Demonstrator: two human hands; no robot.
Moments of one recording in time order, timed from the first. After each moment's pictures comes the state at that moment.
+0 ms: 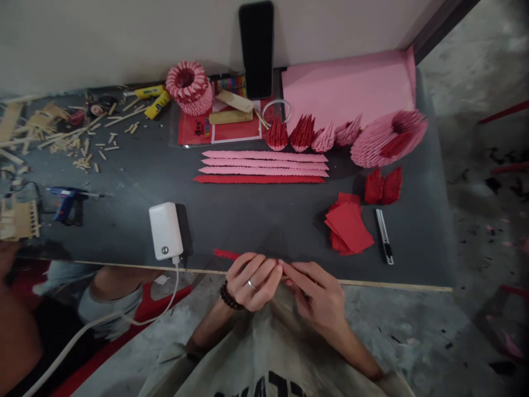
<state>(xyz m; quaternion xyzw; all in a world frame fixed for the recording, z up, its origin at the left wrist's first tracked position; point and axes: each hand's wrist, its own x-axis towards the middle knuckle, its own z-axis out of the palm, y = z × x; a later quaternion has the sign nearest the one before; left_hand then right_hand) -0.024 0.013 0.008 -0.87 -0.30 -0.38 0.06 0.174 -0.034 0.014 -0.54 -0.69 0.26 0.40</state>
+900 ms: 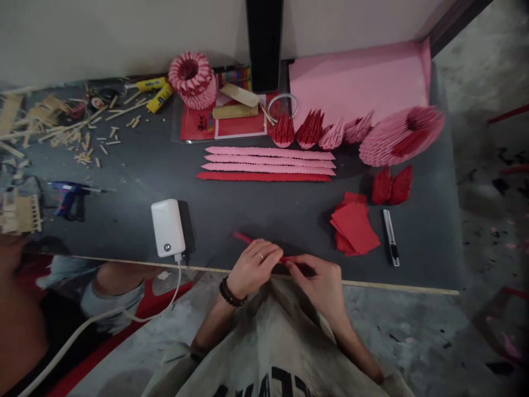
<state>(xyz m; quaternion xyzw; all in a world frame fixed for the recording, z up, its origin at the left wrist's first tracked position) -0.025 0.024 -0.027 -0.88 -0.37 -0.26 -0.17 0.171 -0.018 -0.007 -0.63 -0.59 0.37 0.32</state>
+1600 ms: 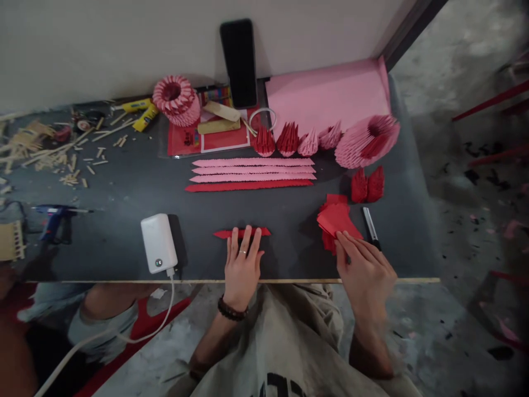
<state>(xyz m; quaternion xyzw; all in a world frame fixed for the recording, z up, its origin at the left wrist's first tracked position) -0.019 0.014 -0.036 -0.81 -0.57 -0.14 -0.09 0.263 -0.023 -0.025 -0.75 -0.63 -0.06 0.21</state>
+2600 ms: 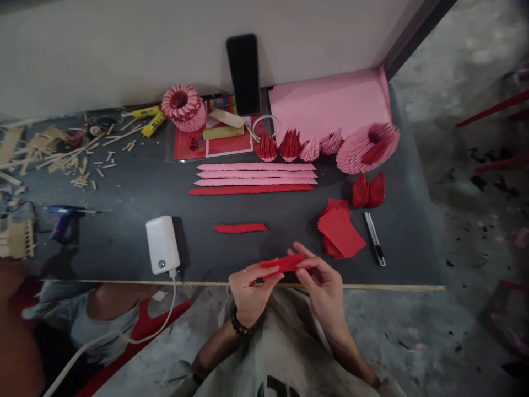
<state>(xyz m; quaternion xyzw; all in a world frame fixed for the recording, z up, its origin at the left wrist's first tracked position) 0.013 -0.005 0.002 -0.55 -0.58 -0.46 -0.39 0.175 -0.032 -0.010 -0.59 -0.28 0.54 0.54</state>
